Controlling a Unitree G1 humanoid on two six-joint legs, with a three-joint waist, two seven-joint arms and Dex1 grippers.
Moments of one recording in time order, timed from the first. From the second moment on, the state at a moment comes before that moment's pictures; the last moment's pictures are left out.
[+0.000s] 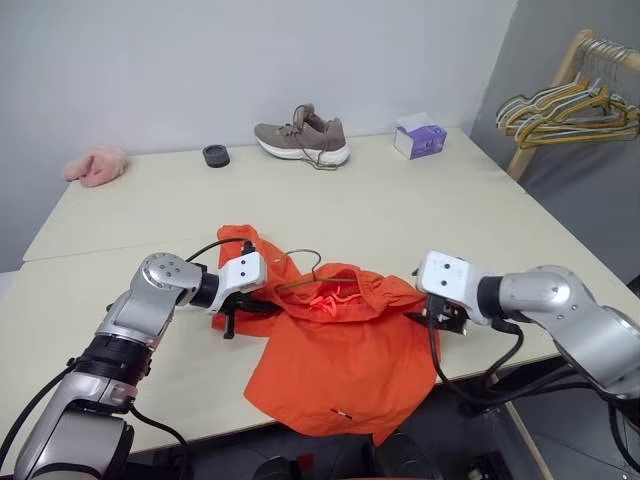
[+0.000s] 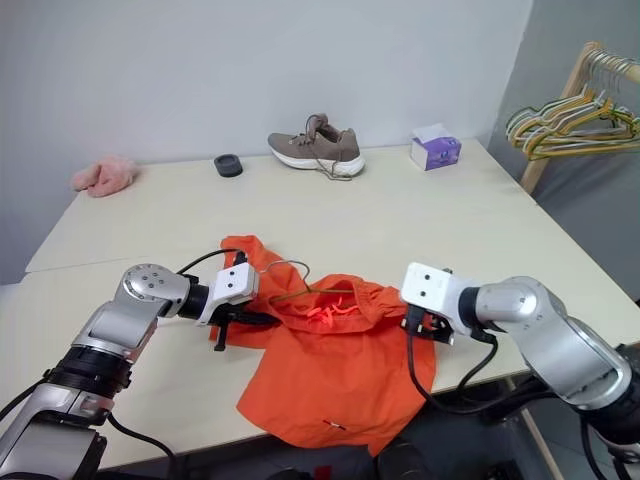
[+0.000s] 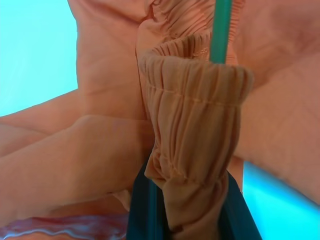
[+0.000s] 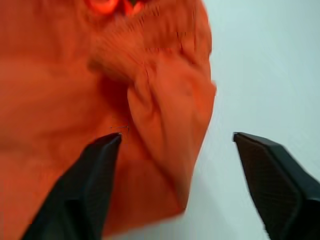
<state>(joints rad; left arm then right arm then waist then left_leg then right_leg) -0.51 0.76 -0.23 0.29 -0.06 0.17 -1.34 -0.44 -0.94 0.35 -0.65 0.18 0.91 0.81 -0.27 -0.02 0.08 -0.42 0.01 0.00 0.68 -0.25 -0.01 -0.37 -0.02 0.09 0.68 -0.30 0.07</state>
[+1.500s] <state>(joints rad) -0.50 0.74 -0.23 0.20 -0.13 0.21 -1.37 -0.62 -0.69 0.53 -0.30 -0.01 0.73 1.02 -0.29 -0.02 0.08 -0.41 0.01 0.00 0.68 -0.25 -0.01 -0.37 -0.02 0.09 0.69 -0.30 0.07</state>
